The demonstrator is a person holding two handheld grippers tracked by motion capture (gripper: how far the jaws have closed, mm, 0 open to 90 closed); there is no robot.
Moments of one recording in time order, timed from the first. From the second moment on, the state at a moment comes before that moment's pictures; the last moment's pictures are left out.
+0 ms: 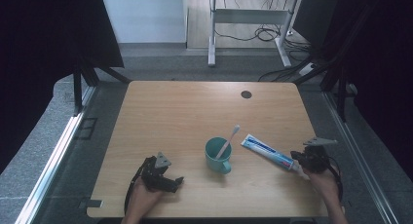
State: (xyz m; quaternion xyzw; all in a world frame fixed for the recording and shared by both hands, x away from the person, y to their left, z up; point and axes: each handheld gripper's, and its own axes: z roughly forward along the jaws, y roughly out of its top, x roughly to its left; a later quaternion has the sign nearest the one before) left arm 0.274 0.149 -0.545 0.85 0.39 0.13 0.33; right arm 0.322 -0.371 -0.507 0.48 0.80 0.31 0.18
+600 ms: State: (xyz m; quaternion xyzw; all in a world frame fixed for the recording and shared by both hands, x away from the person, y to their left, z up) left arm 0.274 0.149 -0.545 0.85 0.39 0.13 0.33; right arm 0.306 -0.357 -0.517 0.47 0.81 0.33 0.15
